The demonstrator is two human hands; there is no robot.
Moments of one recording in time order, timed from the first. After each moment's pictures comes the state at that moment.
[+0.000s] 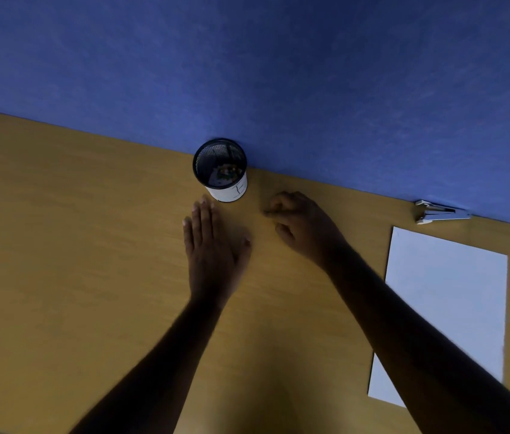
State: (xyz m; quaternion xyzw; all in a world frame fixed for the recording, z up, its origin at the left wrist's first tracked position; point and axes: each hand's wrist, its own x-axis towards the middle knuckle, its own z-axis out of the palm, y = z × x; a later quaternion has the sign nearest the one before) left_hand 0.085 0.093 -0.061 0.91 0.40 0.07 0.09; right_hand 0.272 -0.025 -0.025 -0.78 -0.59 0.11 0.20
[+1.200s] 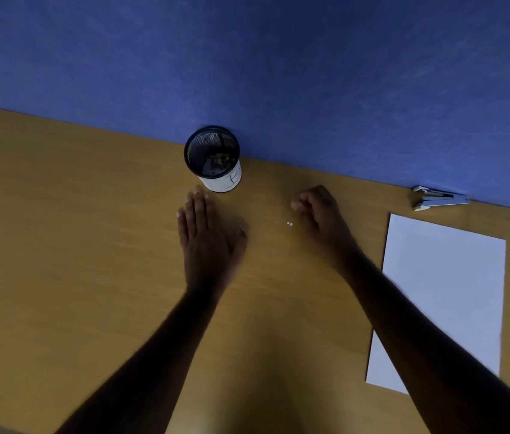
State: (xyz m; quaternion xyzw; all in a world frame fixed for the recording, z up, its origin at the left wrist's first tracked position) left_hand 0.085 0.093 -0.061 0.91 0.39 0.07 0.07; right_hand 0.267 -0.058 -0.025 -0.84 -0.35 0.20 0.37
